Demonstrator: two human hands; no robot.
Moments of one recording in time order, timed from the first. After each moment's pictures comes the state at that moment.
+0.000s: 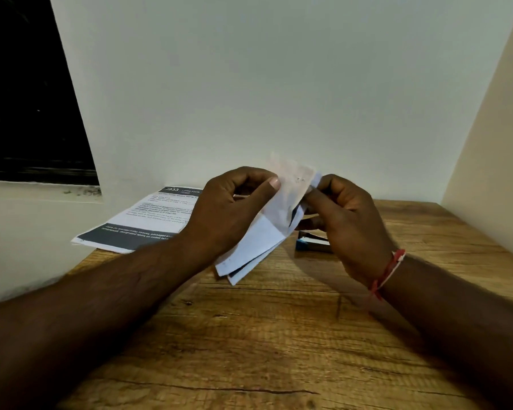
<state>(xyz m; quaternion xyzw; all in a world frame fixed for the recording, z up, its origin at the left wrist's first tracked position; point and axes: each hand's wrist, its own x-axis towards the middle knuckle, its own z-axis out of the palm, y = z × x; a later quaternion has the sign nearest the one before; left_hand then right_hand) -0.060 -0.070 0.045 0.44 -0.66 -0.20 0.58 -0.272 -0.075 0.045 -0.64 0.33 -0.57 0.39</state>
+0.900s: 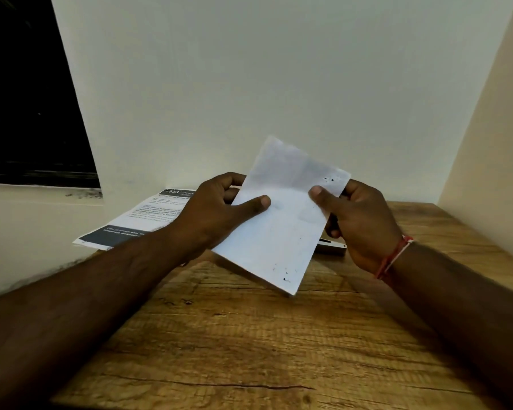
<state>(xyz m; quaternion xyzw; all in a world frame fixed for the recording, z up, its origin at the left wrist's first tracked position) -0.040 -0.076 0.045 0.48 -0.63 -0.33 0.53 -0.293 -0.100 0.045 -0.58 0.40 -0.59 0.40</state>
